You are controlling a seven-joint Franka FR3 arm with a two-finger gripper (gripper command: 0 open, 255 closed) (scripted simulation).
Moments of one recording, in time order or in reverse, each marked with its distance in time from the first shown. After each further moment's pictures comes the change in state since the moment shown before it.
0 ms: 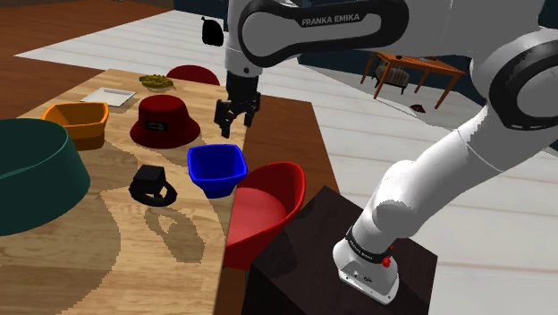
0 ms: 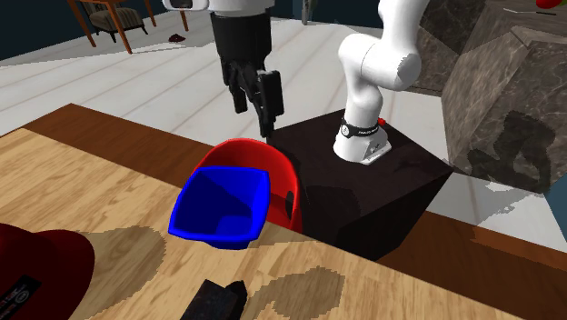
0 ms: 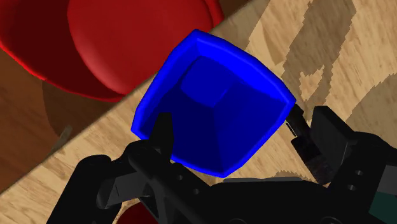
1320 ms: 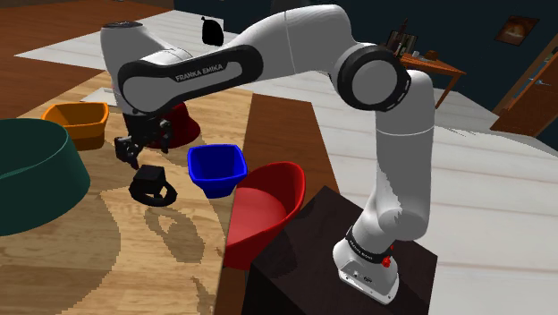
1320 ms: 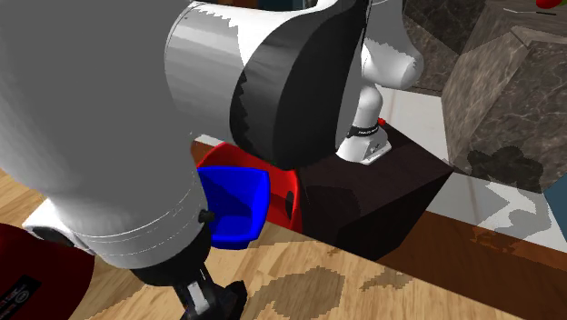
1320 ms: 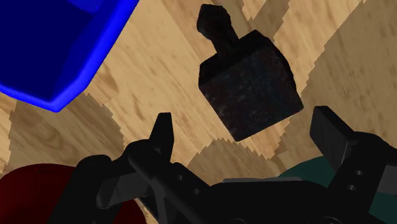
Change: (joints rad) arm 0.162 0.764 0.113 0.628 -0.286 0.109 0.288
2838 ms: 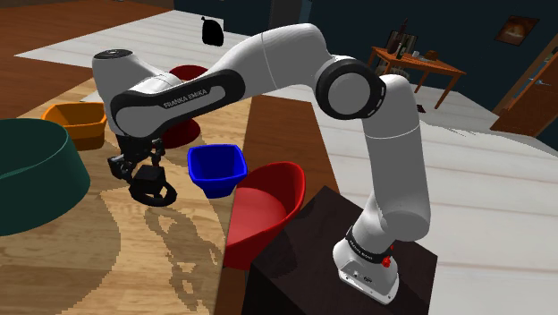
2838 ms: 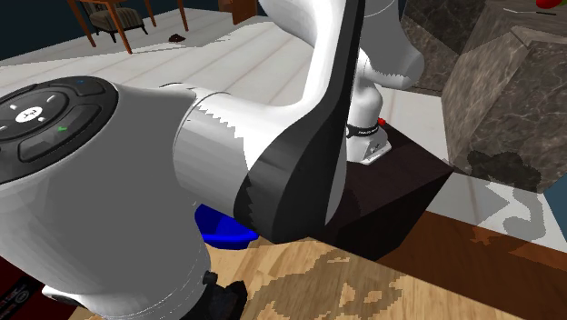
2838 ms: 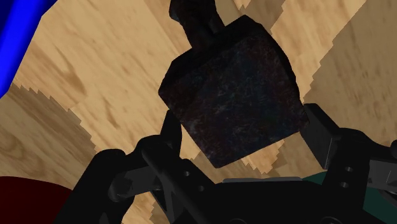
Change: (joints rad) arm 0.042 0.131 -0.015 0.061 -0.046 0.064 0.033
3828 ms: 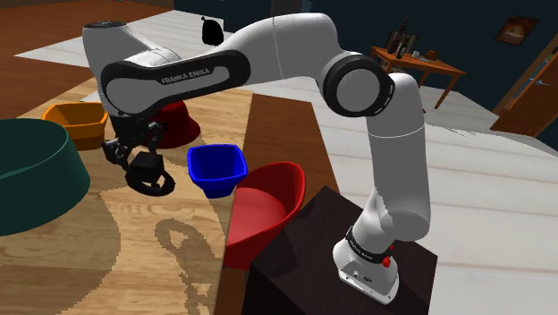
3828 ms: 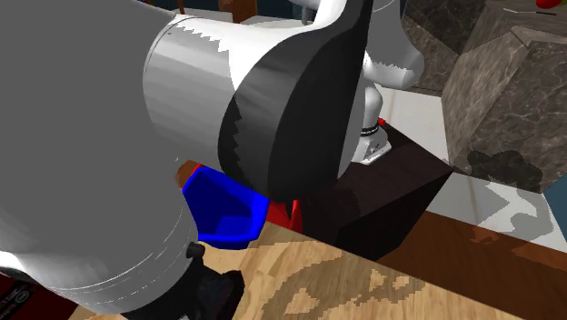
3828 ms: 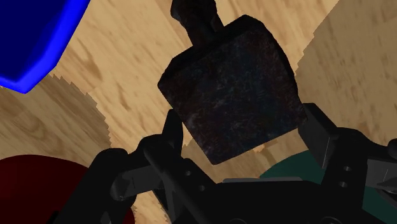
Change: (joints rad) arm -0.001 -0.043 0.010 0.067 0.017 -0.109 -0.012
